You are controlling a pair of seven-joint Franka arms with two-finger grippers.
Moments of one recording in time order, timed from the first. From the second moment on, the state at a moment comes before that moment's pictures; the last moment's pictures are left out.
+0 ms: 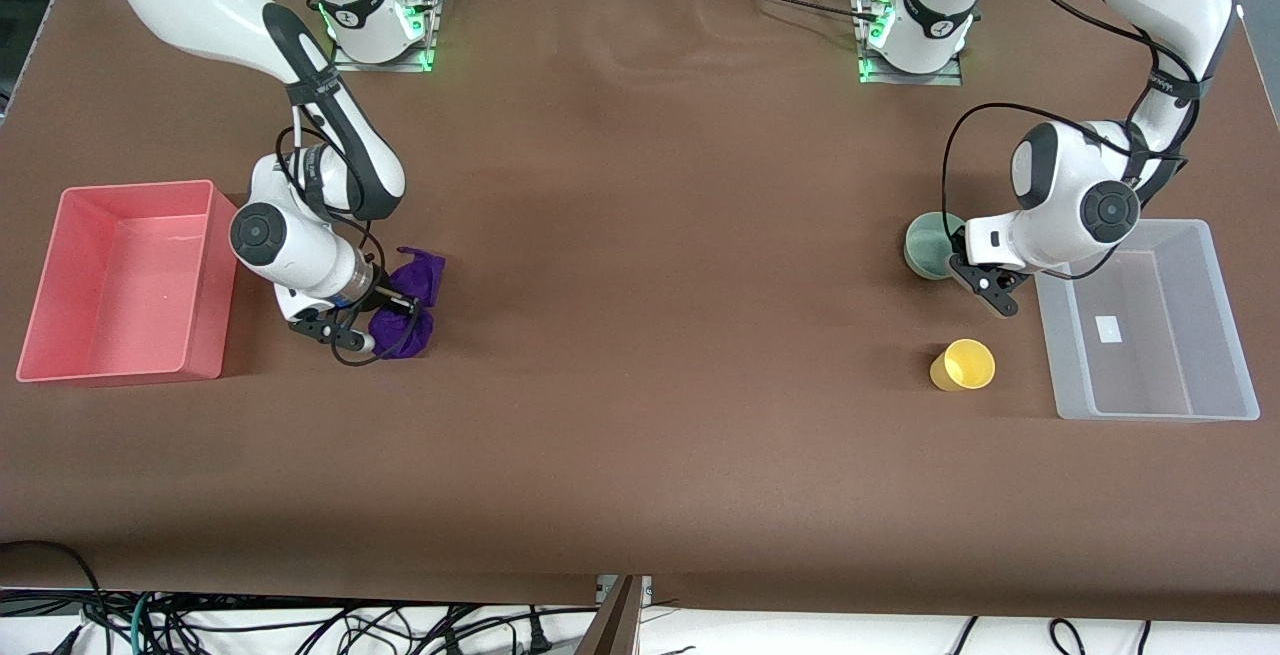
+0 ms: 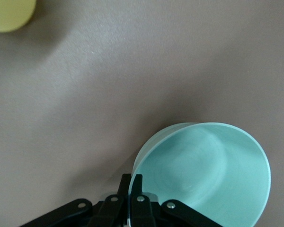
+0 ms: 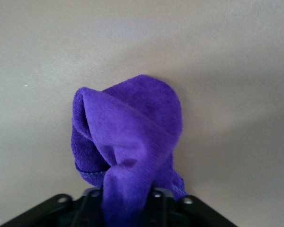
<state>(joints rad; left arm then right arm) 0.17 0.33 -0.11 -2.29 0.05 2.44 0.78 0.09 0.47 0.12 -2.05 0.08 2.49 0.42</state>
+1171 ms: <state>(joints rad) 0.47 0.41 -0.09 -1.79 0.13 2.10 0.99 0.01 0.35 -0.37 -1.58 -0.09 1.61 -0.50</state>
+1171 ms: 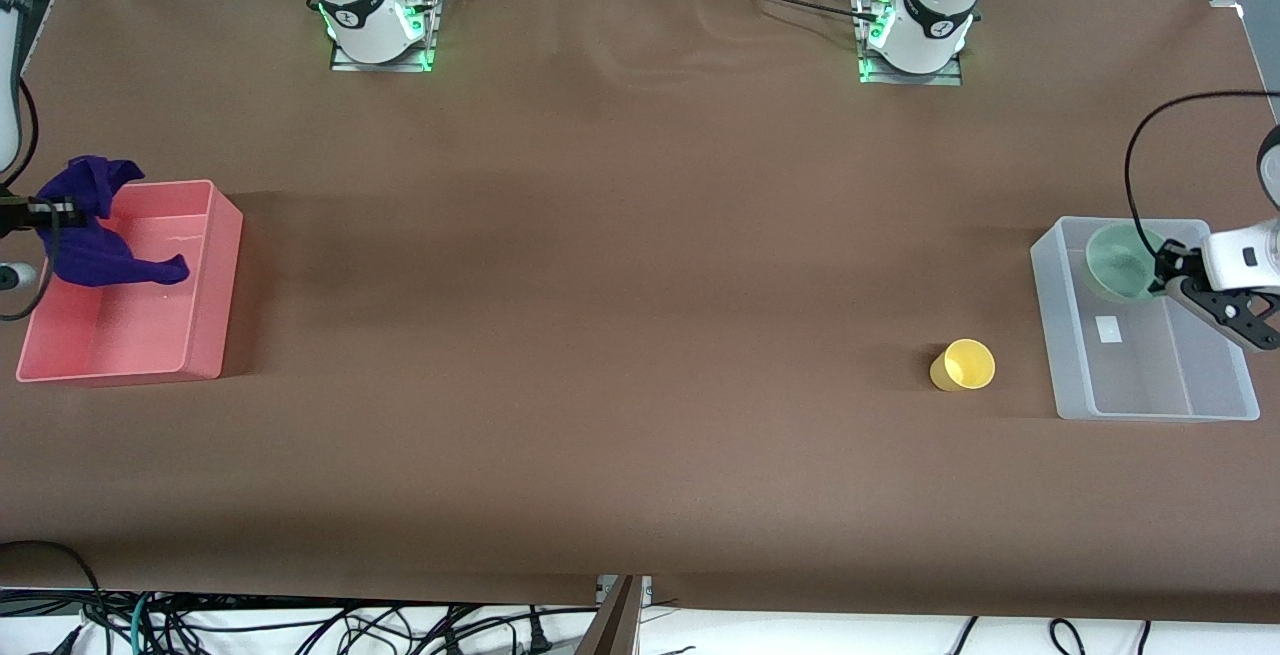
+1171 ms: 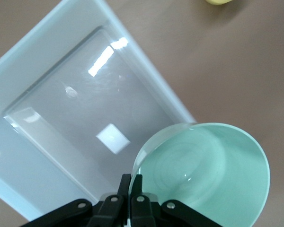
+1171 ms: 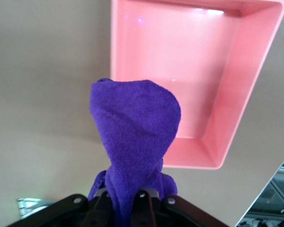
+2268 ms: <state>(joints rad) 0.55 0.51 -0.16 -1.73 0.13 2.22 1.01 -0.04 0.57 -0.44 -1.86 0.00 2.19 -0.58</state>
